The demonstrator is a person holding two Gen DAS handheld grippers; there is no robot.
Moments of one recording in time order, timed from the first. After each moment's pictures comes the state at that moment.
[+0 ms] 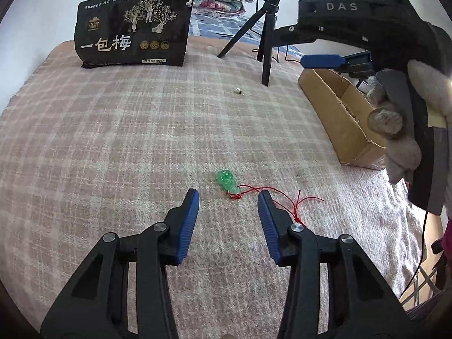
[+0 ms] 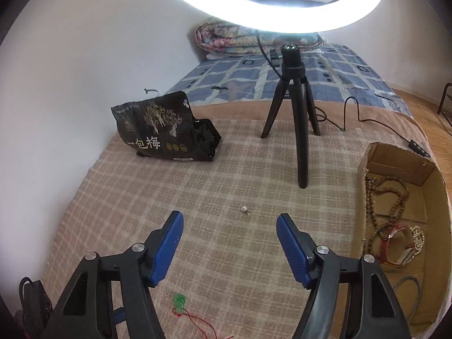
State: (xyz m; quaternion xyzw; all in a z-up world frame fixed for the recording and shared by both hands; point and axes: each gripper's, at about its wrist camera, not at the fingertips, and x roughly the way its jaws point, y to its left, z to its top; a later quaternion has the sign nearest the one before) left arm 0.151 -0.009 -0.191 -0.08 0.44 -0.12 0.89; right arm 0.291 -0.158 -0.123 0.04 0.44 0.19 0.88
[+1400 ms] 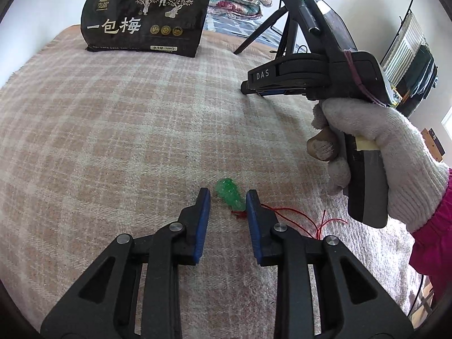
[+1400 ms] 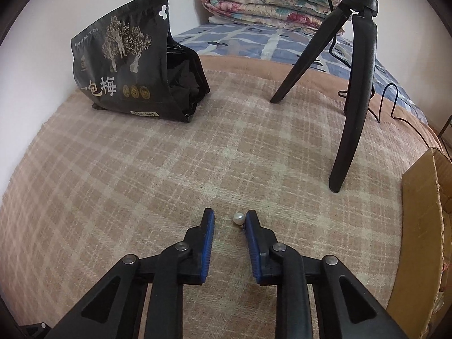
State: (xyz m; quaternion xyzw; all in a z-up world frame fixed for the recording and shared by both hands) left arm 0.170 -0.008 -0.220 -0.11 0.43 -0.09 0.89; right arm 0.352 -0.112 -0.218 -0.07 0.47 0.16 0.86
